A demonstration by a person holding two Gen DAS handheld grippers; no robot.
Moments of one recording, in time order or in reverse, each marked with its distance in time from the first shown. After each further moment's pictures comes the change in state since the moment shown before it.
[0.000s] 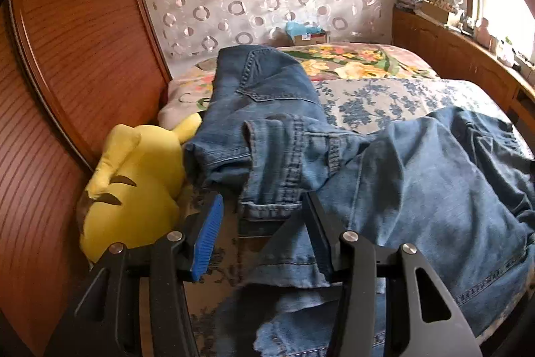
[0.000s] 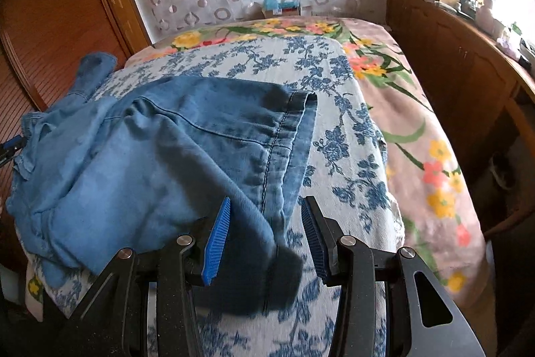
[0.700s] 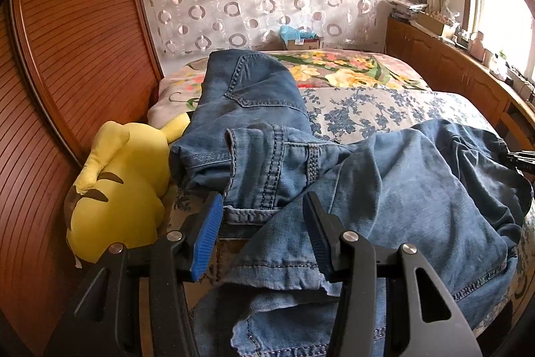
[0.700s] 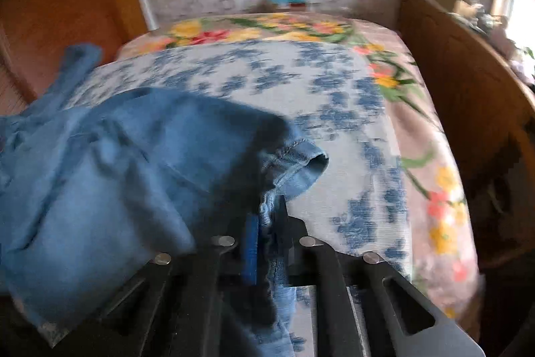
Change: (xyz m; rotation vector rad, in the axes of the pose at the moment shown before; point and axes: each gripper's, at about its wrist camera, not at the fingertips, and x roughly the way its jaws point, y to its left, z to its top) left arm -0.006 -0.007 0.003 -0.033 -0.013 -0.046; right arm 0.084 0.027 0.050 -0.095 0.026 -0.033
